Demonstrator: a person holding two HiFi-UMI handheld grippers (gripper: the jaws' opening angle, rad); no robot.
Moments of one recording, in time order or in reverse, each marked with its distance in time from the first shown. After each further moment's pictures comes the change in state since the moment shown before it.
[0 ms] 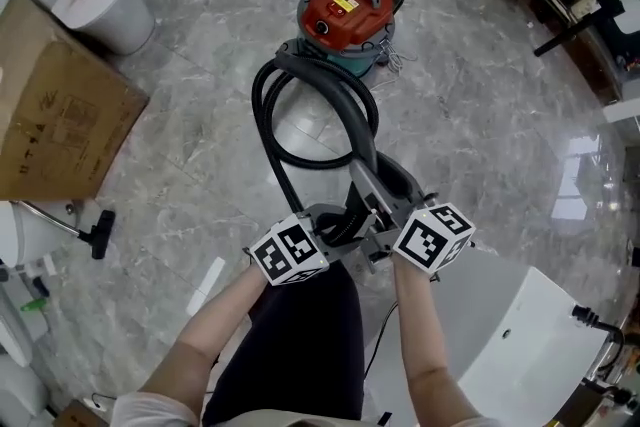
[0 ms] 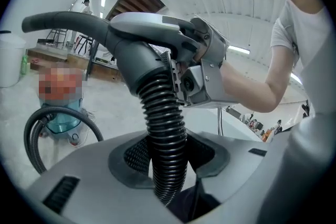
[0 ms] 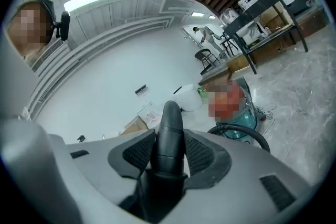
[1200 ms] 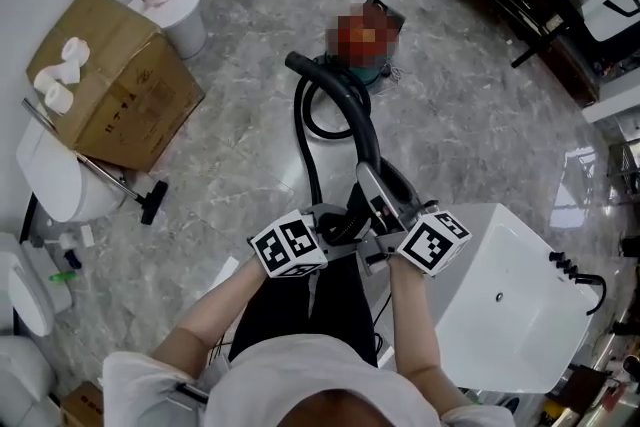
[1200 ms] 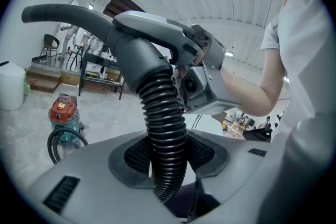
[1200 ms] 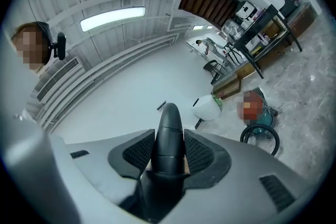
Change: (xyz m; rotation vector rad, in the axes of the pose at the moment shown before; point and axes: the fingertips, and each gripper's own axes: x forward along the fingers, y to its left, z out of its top) left arm -0.235 -0.290 0.110 0.072 -0.004 -0.048; right arm -0.156 0.360 0.068 0.100 -0.143 0.074
